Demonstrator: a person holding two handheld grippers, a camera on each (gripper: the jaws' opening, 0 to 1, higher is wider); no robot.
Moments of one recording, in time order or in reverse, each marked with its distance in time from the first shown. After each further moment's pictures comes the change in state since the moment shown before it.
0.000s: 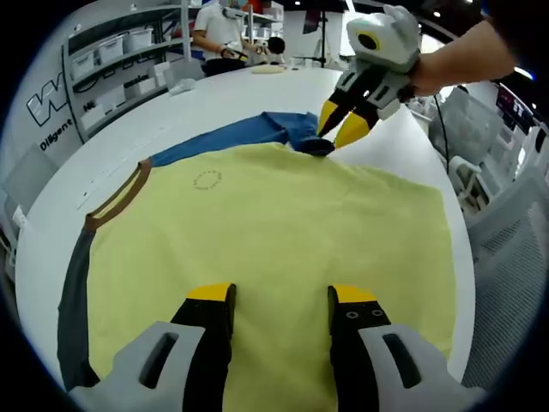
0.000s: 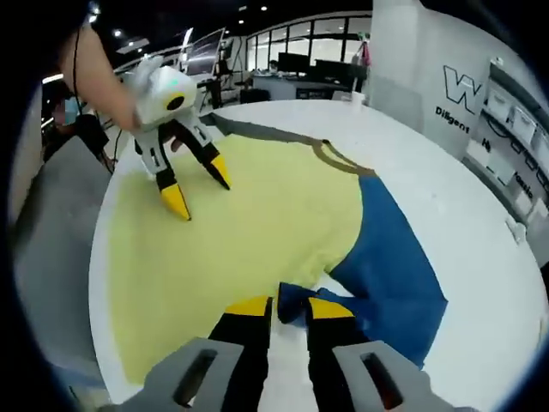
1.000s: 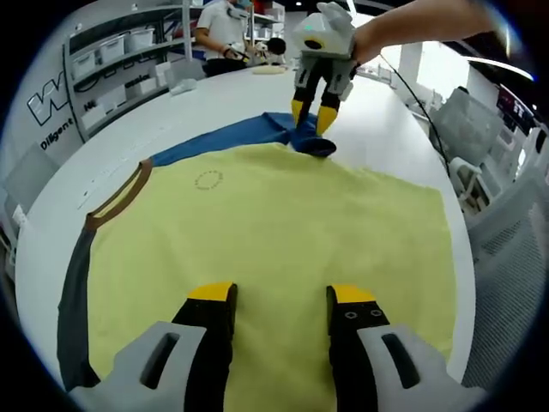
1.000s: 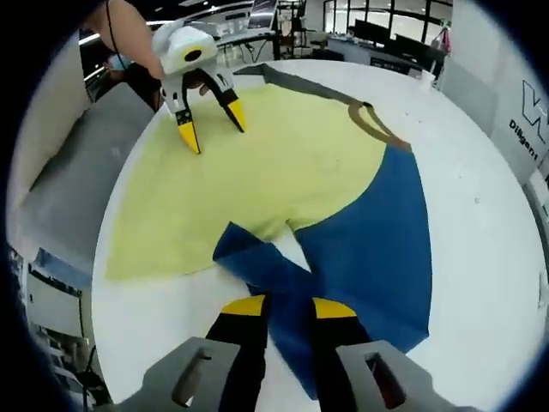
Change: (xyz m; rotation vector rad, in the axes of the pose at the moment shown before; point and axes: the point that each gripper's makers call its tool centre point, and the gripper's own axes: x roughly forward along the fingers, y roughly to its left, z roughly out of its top) left arm 0.000 0.001 0.000 -0.004 -0.003 0.002; right arm 0.013 -0.048 -0.043 -0.217 0.267 0.314
